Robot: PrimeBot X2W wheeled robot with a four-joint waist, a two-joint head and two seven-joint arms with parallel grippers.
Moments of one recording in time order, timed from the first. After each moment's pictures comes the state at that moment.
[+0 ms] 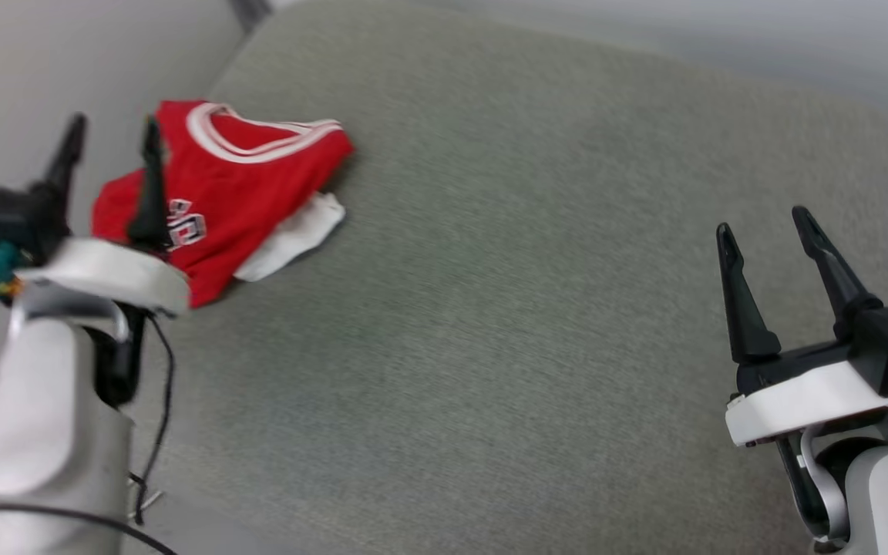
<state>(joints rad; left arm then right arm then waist) -0.53 0.24 0.05 0.36 -0.17 -0.13 -0.26 -0.18 -0.09 0.03 -0.13 0.01 0.13 -0.01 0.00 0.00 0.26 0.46</state>
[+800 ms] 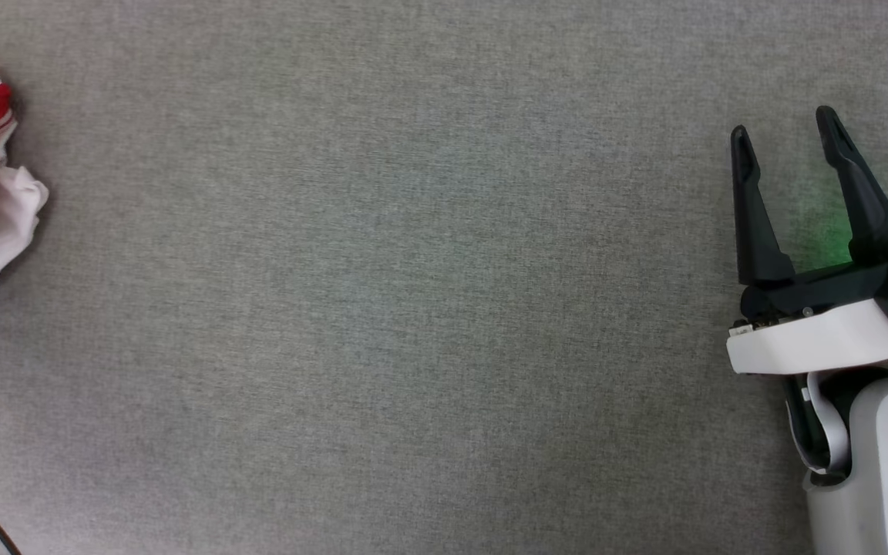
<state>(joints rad) -0.88 0.63 -0.08 0.81 -0.52 -0.12 0.56 -0.34 -0.07 0.04 -0.12 0.01 0.13 -0.09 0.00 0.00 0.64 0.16</state>
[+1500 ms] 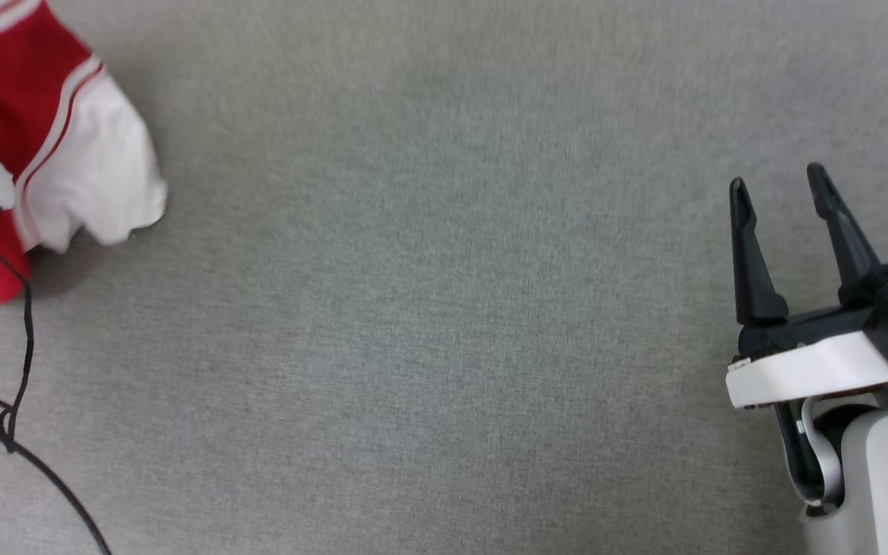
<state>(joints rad) -0.90 0.55 -0.09 0.76 -0.45 -0.03 0.01 -0.28 -0.06 0.00 -0.05 0.03 0.13 -0.12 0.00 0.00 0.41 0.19</state>
